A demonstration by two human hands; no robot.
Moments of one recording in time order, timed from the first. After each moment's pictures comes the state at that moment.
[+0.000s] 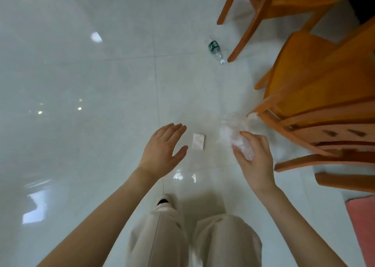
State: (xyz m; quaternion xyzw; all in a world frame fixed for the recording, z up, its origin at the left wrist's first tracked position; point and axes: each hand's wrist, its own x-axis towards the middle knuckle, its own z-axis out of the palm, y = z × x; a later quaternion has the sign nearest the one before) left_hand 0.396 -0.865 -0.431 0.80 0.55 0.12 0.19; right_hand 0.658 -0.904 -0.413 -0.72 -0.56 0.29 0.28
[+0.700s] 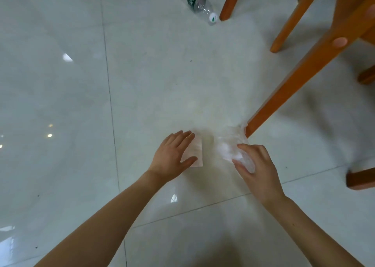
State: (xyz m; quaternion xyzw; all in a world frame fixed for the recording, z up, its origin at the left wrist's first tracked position) left_hand 0.464 -0.771 -0.906 0.86 0.46 0.08 0.19; right_hand 0.715 -0.867 -0.858 -0.73 -0.58 0.27 0.24
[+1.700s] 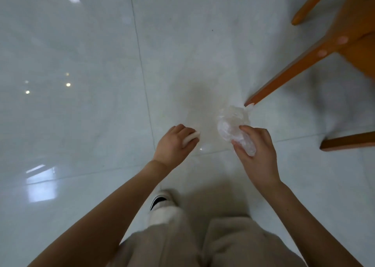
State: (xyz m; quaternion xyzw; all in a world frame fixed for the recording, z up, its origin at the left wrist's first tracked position) left_hand 0.420 -0.869 -0.719 0.73 0.57 0.14 0.34; right_hand 0.648 -0.914 -0.671 -0.74 -0.53 0.35 0.23
